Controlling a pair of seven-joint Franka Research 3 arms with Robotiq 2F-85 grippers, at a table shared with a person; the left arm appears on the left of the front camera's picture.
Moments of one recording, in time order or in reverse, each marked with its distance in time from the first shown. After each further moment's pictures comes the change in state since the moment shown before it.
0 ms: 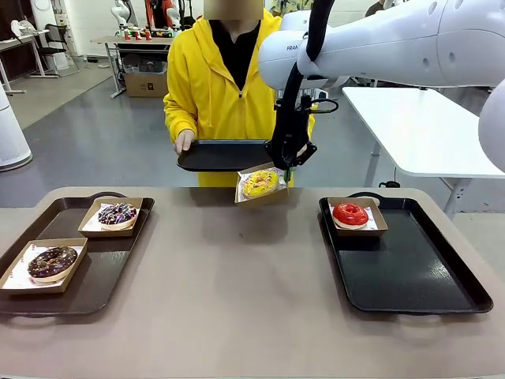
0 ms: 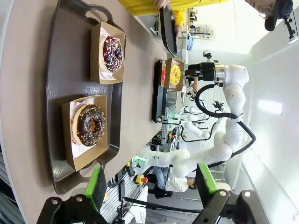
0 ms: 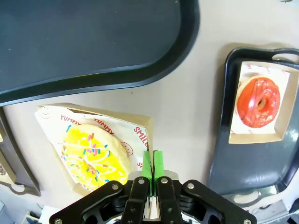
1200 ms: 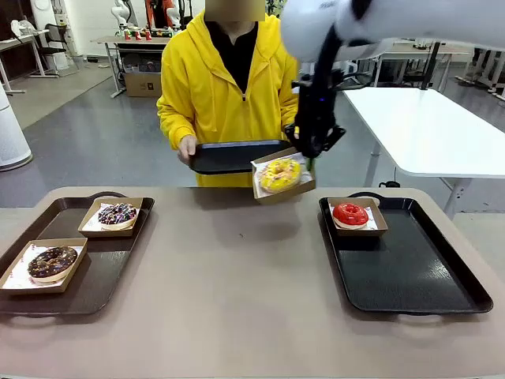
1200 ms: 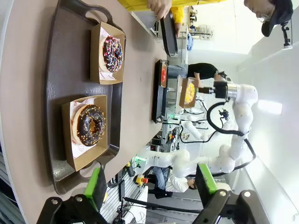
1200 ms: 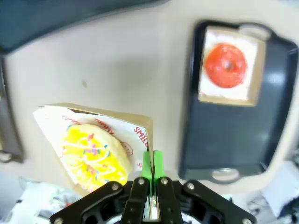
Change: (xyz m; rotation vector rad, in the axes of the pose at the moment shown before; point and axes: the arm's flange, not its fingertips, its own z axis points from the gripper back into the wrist) left arm 0.000 0.000 0.001 0.000 -0.001 -0.001; right arm -0.096 -0.052 0.071 -0.020 -0.066 0.066
